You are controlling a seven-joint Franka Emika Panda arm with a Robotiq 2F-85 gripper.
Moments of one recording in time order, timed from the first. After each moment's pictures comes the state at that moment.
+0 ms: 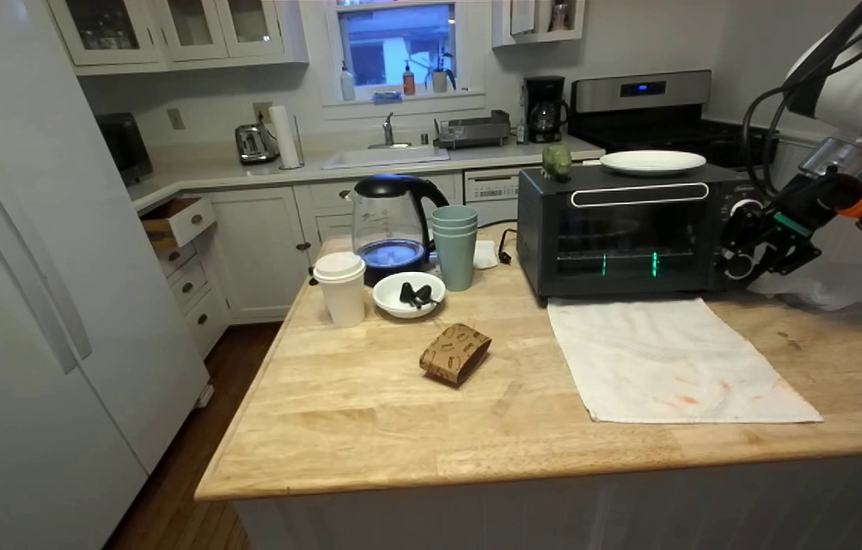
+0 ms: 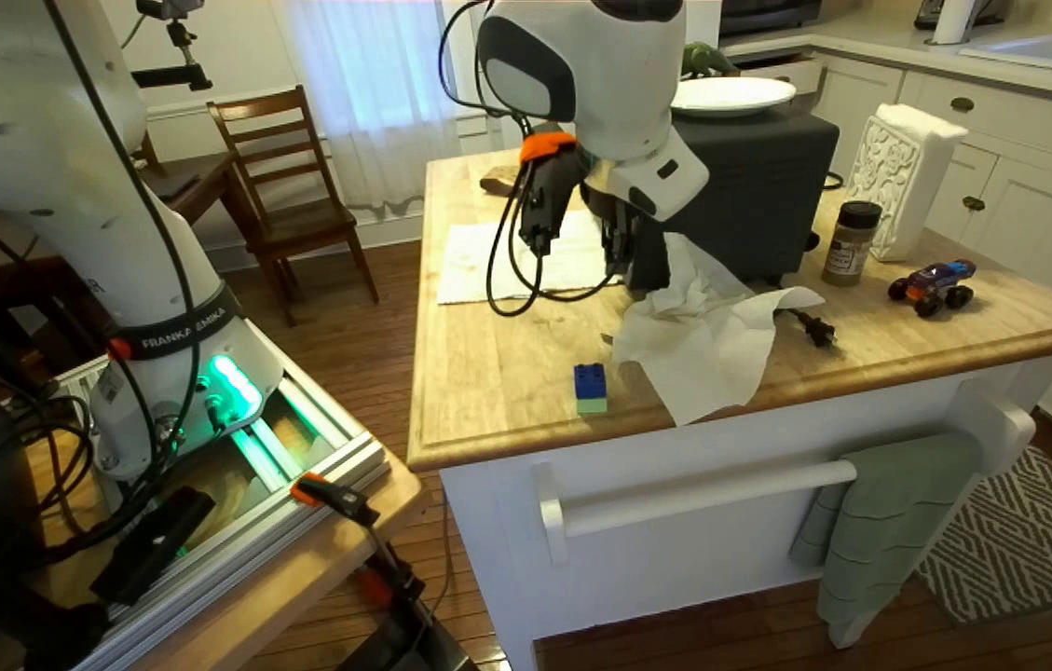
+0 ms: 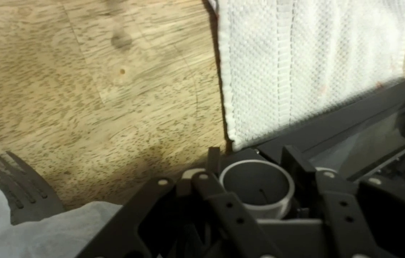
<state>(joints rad) -0.47 0.29 -0.25 -2.27 0.91 2.40 -0.56</state>
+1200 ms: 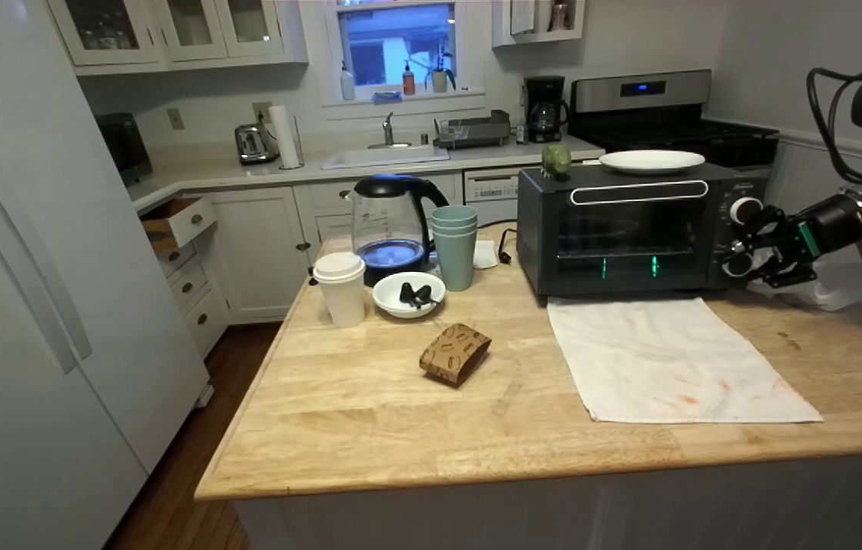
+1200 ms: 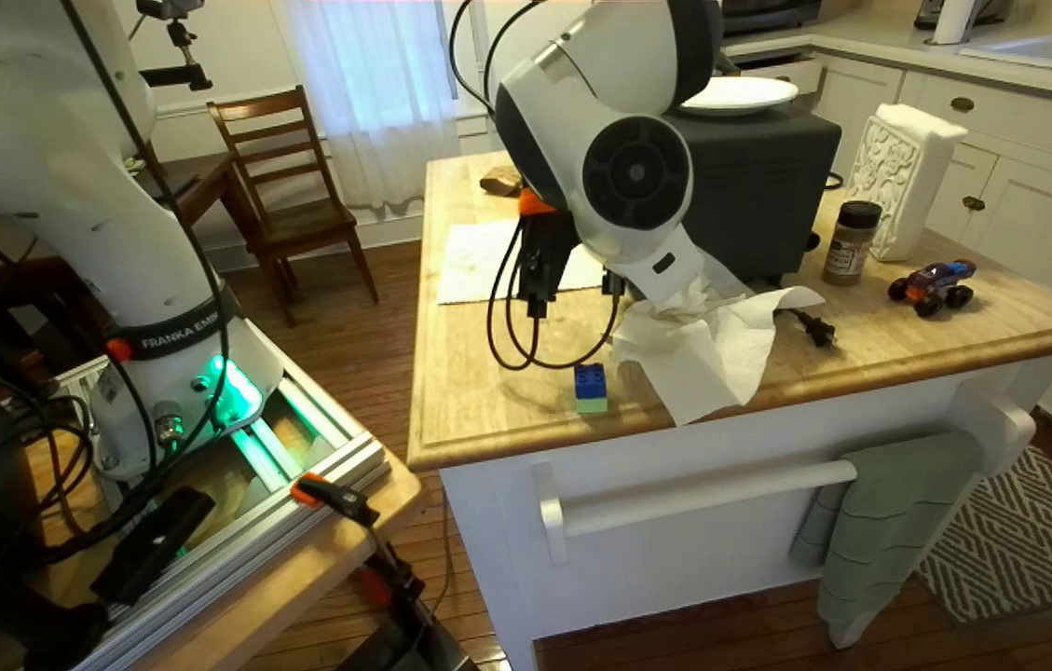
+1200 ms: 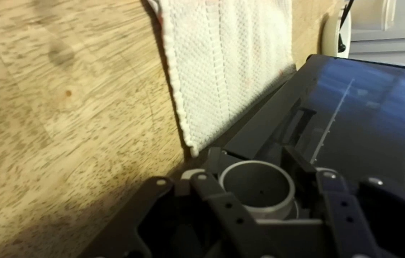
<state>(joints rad) -0.58 0.42 -0.34 -2.21 1.29 1.98 -0.89</state>
